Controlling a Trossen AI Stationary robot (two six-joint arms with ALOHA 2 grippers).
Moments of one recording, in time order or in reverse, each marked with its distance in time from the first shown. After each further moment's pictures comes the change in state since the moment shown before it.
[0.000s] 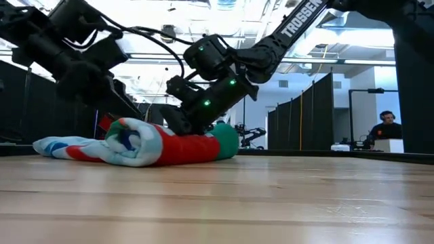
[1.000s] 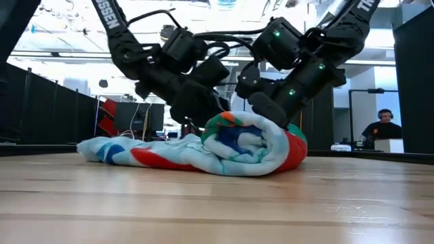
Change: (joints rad) left arm 0.113 0.954 0.617 0.395 0.499 0.247; right arm 0.131 -0.405 -0.582 0.029 -0.018 0.204
